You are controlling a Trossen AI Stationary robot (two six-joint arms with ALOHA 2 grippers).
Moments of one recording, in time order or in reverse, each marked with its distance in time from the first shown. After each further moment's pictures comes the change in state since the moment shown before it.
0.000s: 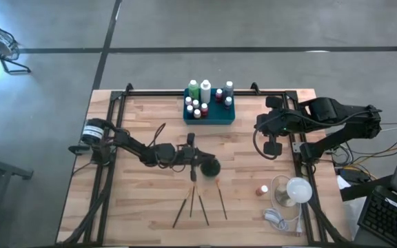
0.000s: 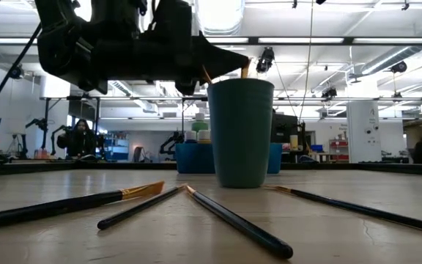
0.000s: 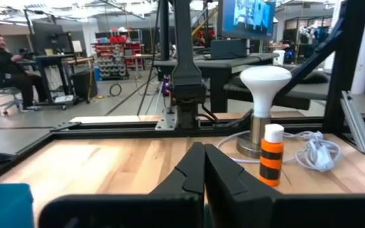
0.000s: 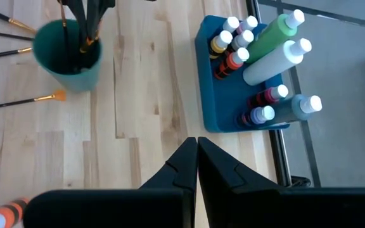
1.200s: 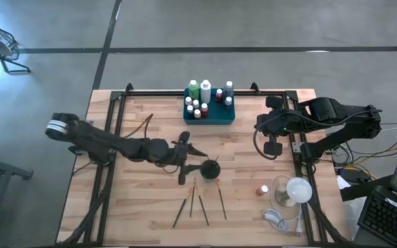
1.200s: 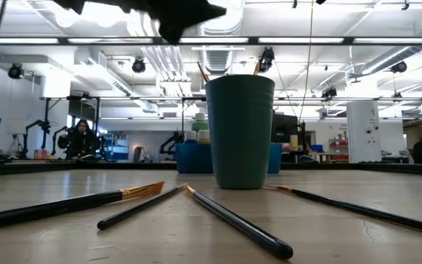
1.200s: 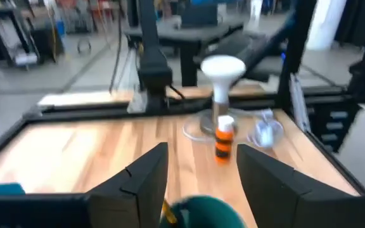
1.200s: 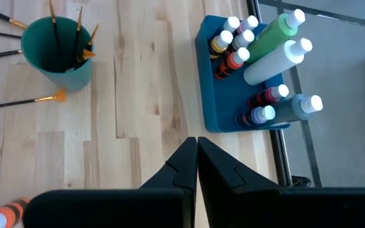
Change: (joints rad) left arm -0.072 -0.415 0.140 -0.778 0.032 -0.046; right arm 0.001 0.000 0.000 -0.001 -0.001 0.002
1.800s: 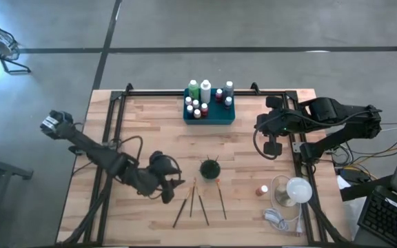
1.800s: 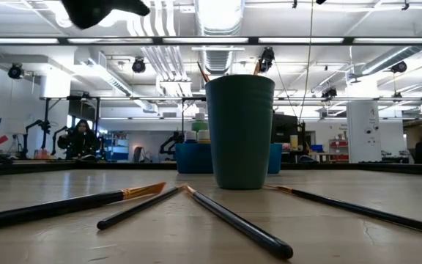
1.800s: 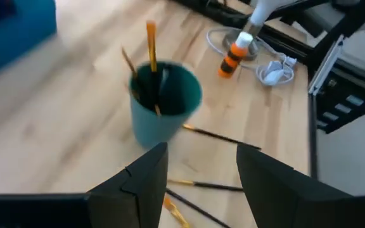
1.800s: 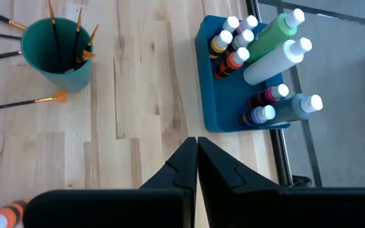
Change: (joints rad) left arm -0.335 -0.085 0.221 -0.850 -0.411 -0.793; right arm 0.000 0.000 0.000 0.001 0.000 0.005
